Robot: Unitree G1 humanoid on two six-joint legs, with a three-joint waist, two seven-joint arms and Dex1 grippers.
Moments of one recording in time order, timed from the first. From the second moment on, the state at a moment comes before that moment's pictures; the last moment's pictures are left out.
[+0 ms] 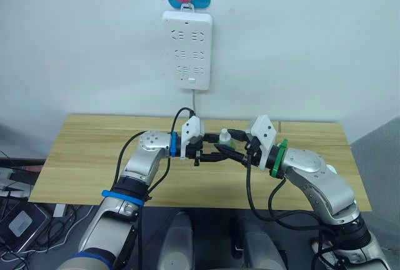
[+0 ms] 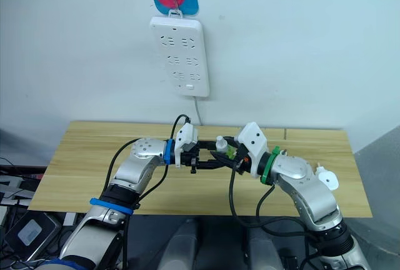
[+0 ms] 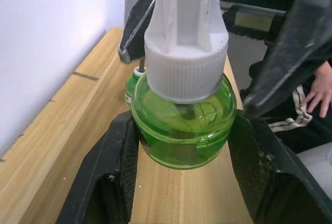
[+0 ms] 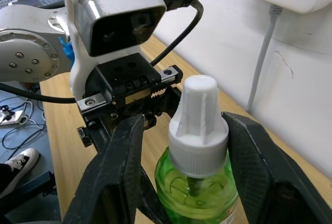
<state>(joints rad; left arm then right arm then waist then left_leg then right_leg) -0.59 0.34 -0.21 0.36 -0.25 0.04 -1.28 -0.30 -0.40 0.22 -0.44 0.33 0.60 0.61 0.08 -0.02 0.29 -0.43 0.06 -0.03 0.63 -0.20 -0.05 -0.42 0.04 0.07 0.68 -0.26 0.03</state>
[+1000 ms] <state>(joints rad) -0.56 0.36 -0.22 0.35 -0.24 -0.02 -1.32 -0.33 -0.44 0.22 -0.42 0.34 0.57 0.72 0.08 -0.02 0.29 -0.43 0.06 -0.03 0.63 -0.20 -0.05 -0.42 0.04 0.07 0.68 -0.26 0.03</state>
